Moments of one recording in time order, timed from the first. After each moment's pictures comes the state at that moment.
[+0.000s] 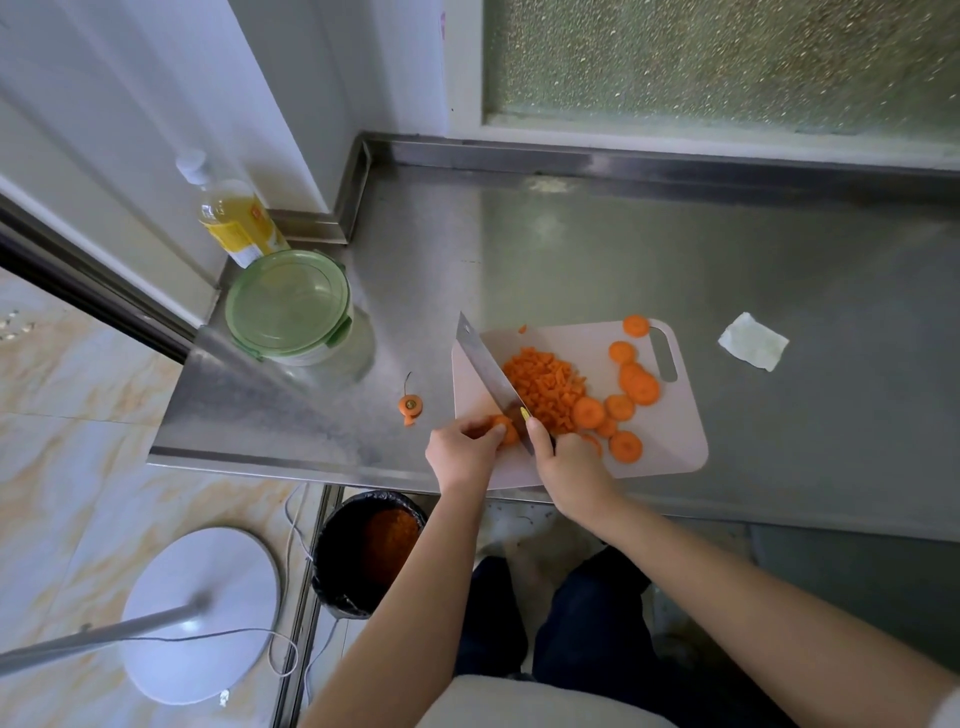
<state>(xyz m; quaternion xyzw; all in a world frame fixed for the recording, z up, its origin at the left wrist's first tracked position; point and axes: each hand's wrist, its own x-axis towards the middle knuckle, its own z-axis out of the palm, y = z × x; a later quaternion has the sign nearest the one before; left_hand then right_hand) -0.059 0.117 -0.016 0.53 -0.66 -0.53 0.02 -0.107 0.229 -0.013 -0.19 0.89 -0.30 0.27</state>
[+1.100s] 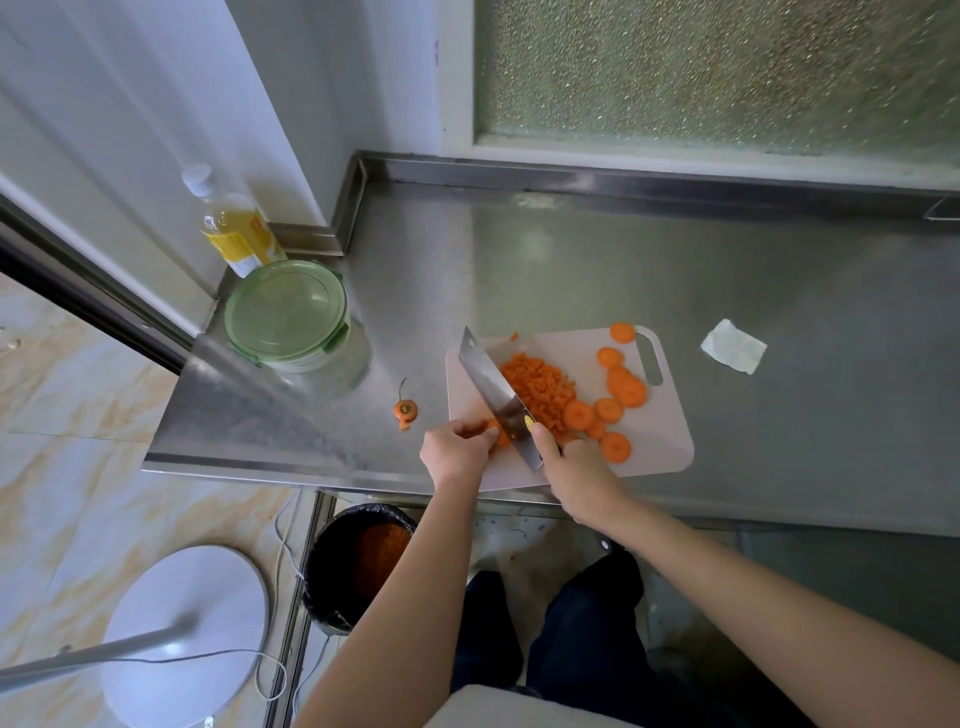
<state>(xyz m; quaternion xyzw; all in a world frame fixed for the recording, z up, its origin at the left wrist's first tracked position) -0.060 0.113 -0.017 0.54 -0.64 -0.54 0.00 -0.107 0.239 0.007 -0.13 0.88 -0.31 0.32</state>
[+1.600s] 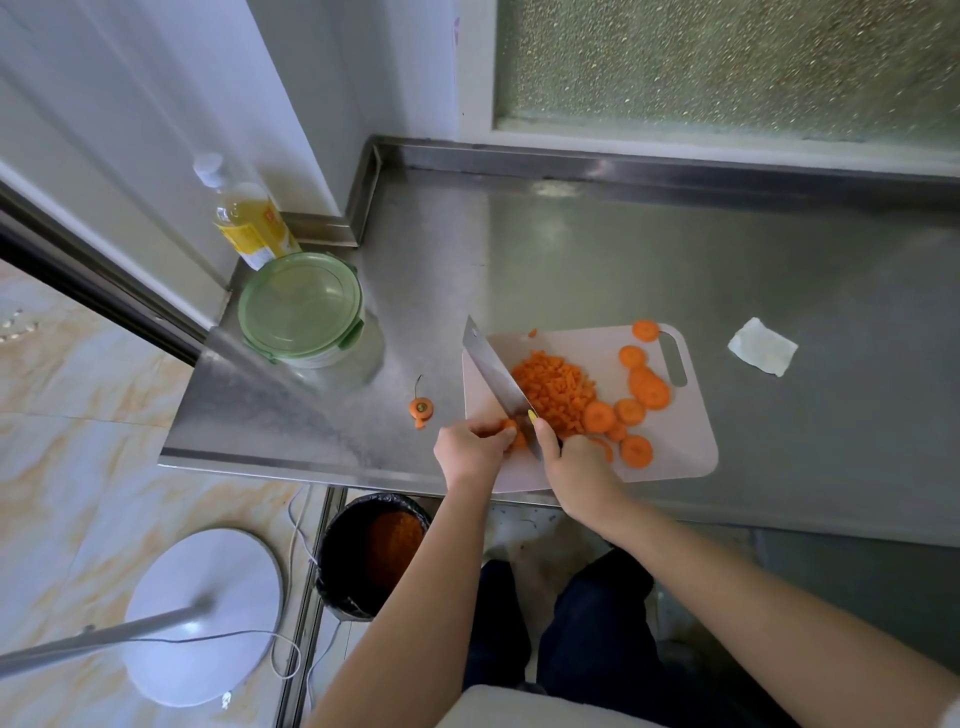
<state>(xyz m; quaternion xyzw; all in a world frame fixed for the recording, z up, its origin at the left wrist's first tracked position) -0.061 0.107 -0.016 0.52 -0.66 -0.54 -0.02 -0.109 0.221 -0.006 -0.16 0.90 -0.28 0.29</state>
